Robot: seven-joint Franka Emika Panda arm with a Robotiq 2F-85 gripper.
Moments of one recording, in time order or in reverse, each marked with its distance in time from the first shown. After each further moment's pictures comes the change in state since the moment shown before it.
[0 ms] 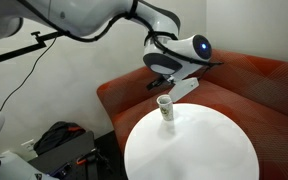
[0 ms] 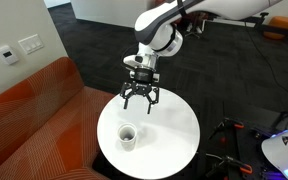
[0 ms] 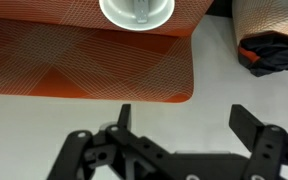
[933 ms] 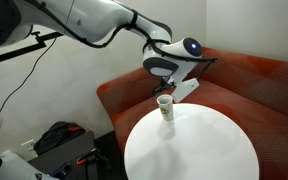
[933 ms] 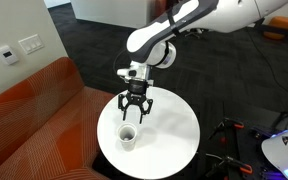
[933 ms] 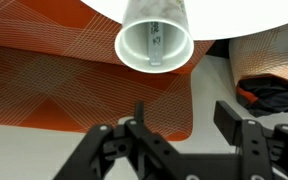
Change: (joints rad) arm 0.061 0.063 0.019 0.021 -0.112 0.180 0.003
